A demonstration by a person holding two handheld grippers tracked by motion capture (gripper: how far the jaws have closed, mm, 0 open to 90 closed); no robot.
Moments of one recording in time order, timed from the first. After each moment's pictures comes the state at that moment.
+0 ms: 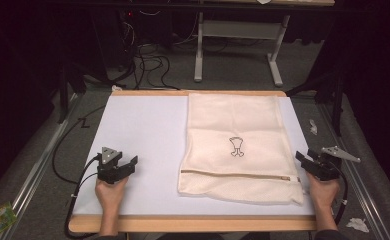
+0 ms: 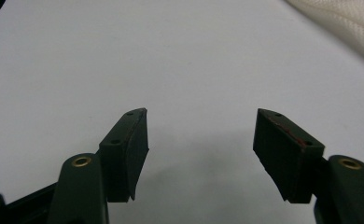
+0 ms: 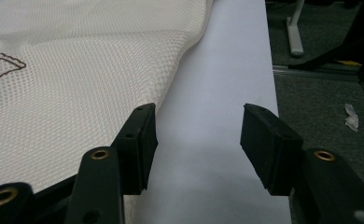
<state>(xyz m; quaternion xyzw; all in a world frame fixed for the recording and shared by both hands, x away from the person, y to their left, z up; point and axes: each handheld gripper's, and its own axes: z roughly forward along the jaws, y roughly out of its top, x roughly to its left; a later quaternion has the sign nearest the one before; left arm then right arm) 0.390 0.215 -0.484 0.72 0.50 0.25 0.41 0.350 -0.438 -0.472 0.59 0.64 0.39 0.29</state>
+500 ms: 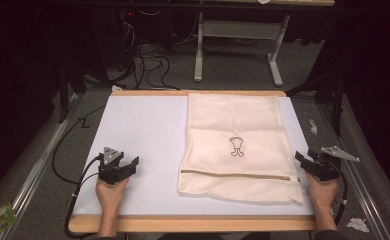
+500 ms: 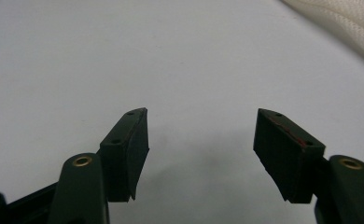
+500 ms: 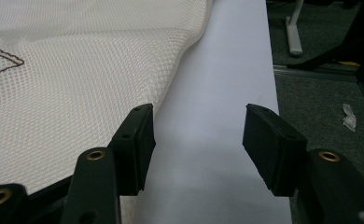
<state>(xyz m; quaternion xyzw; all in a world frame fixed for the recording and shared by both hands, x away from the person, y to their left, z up) 0.389 0.214 -0.484 0.73 0.49 0.24 0.41 0.350 -0.436 -0.472 0.59 0.64 0.39 0.29</state>
